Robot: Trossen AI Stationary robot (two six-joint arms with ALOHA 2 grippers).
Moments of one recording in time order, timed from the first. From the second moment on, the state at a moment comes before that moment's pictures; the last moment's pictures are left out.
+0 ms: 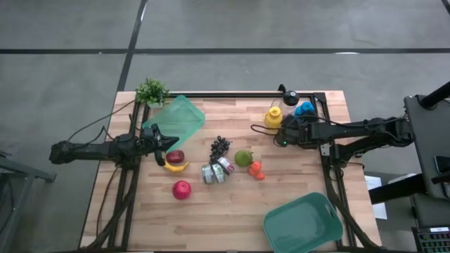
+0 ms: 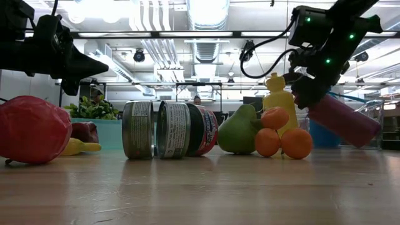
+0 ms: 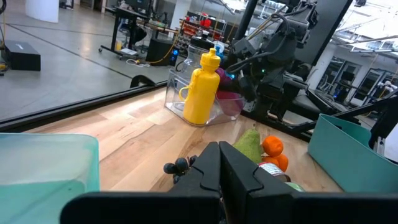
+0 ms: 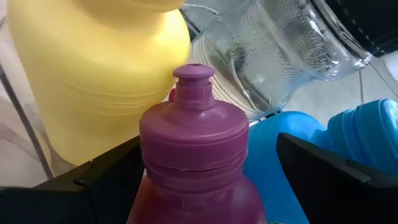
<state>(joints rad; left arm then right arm) 0.01 0.10 0.00 0.06 -0.29 -0.31 -0.12 1.20 0.67 -0.77 0.90 0.56</state>
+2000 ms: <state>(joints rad) 0.01 0.10 0.00 0.06 -0.29 -0.31 -0.18 1.20 0.63 -0.64 0.86 0.49</state>
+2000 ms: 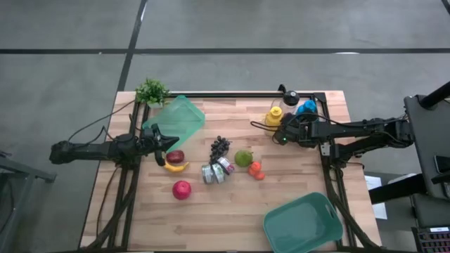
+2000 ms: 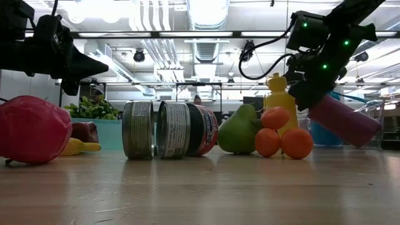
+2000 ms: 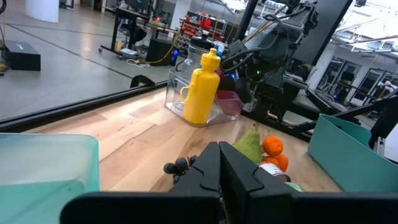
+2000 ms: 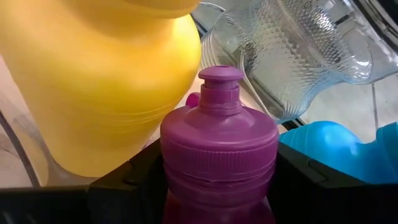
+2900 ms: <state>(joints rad) 0.01 0.10 0.00 0.06 -0.29 -0.31 0.00 1.14 0.64 -0.62 1.19 0.72</state>
